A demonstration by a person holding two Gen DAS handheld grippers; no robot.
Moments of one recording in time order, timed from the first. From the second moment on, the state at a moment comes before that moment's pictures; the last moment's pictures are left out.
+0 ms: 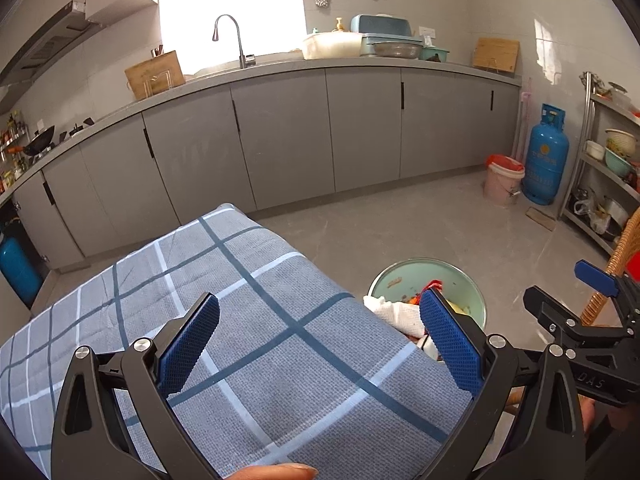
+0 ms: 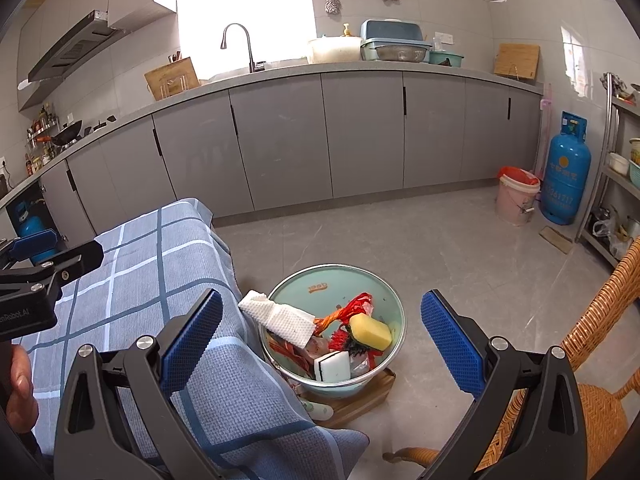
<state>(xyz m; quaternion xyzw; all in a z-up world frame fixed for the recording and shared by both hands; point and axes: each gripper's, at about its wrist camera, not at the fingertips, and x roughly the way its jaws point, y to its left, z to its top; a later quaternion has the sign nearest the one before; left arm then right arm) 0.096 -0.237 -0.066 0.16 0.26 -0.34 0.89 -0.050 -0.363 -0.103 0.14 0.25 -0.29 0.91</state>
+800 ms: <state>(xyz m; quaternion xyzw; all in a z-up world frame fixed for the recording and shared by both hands) 0.097 -0.206 -0.060 0.16 0.27 -0.33 0.89 -0.044 -0.344 -0.080 0.14 0.23 -0.26 0.93</state>
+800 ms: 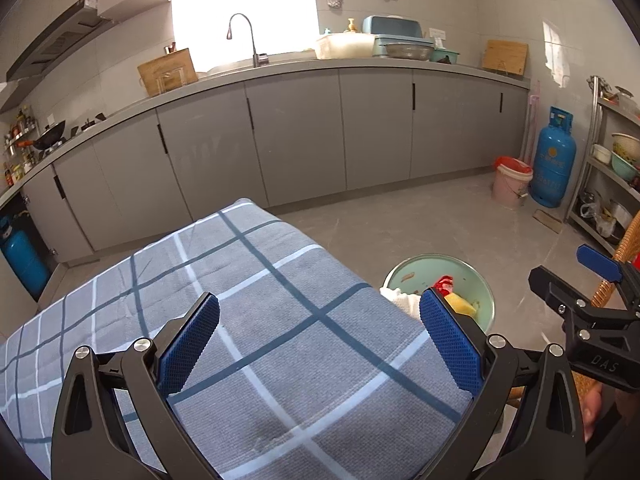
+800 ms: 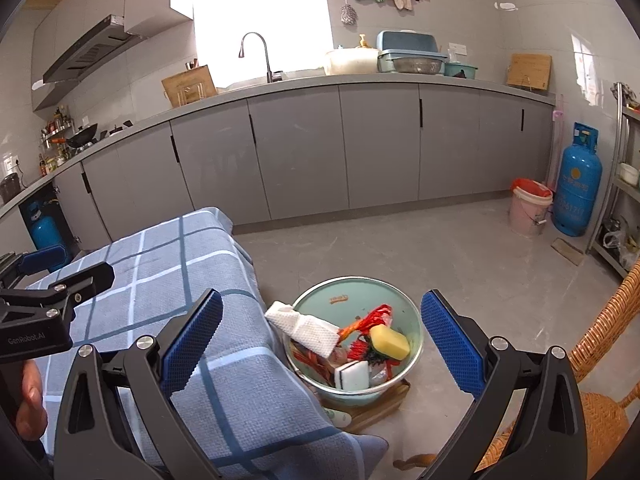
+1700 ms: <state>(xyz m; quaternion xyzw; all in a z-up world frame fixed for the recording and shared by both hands) 0.055 0.018 -0.020 0.09 0.23 -0.07 0.97 -0.010 -0.152 -0.011 0.03 0.17 -0.10 0.98</state>
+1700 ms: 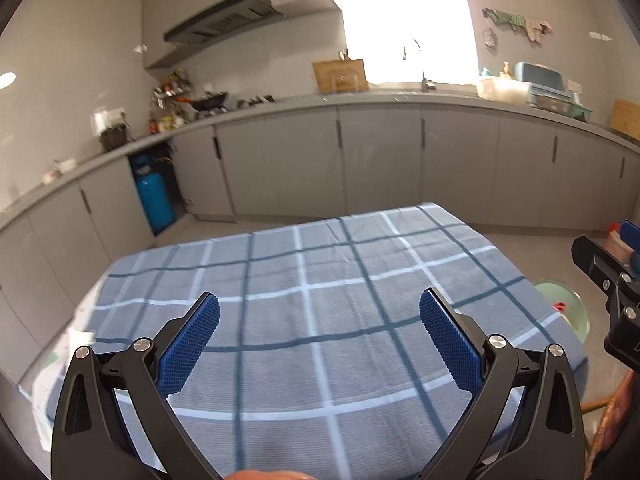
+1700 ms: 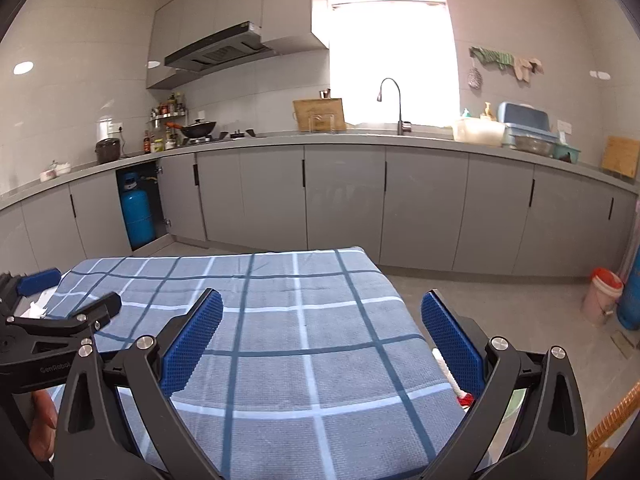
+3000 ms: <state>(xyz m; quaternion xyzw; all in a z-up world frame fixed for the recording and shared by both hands) 0.037 0.026 -0.019 0.09 0.21 -0.06 0.97 -0.017 -0.135 -0.018 0.05 0.17 -0.05 0.98</state>
